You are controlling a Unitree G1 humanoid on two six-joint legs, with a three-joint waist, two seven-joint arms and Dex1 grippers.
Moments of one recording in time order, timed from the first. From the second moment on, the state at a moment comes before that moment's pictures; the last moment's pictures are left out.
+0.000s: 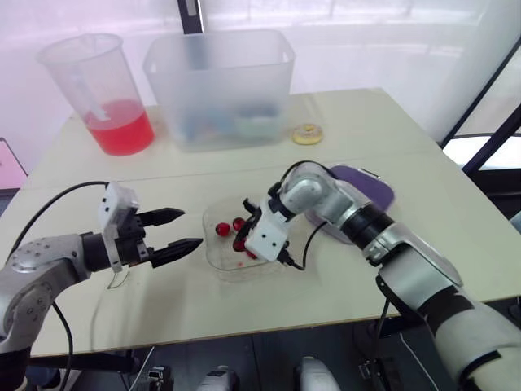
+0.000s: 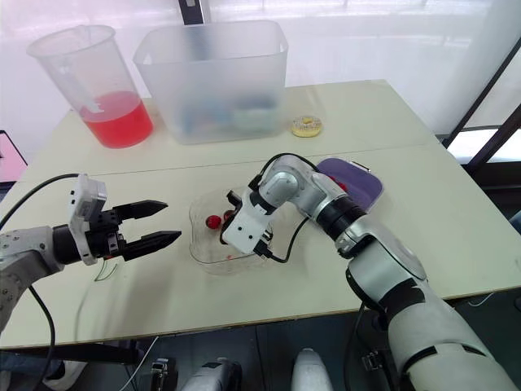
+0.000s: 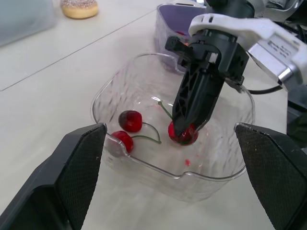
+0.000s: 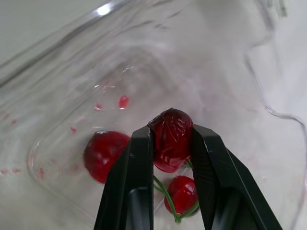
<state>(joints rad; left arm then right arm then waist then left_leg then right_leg) -0.13 0.85 0.33 -0.42 -0.81 0.72 -0.89 -1.20 -0.35 0.70 0.71 -0.26 -0.78 1.31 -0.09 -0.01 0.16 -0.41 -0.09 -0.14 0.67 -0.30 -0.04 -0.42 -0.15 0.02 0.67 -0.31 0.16</state>
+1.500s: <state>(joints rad) -0.14 0.83 0.26 -0.40 -0.80 0.65 -0.98 -1.26 -0.49 0.76 -0.03 0.04 1.29 1.30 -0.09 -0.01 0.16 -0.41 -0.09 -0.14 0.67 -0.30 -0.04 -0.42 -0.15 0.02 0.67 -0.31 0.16</state>
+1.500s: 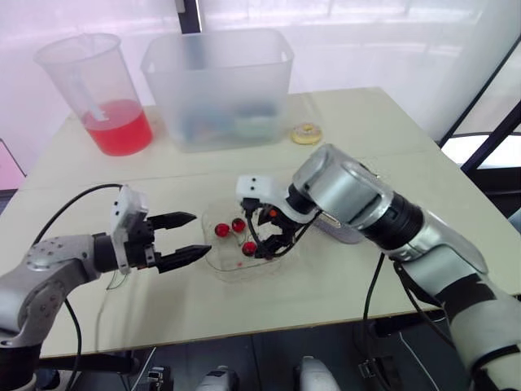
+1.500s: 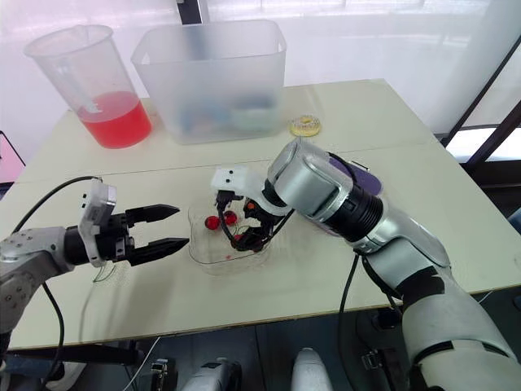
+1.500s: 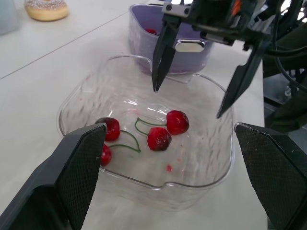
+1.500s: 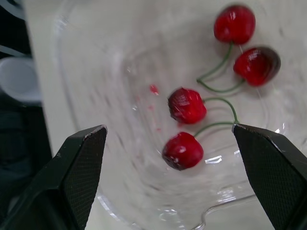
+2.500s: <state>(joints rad) 0.02 0.80 0.35 -0.50 -0.79 0.47 -0.99 -1.24 -0.51 0.99 0.08 -0.14 0.93 1.27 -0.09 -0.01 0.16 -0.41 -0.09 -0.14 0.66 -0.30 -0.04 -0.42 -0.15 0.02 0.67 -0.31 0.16</state>
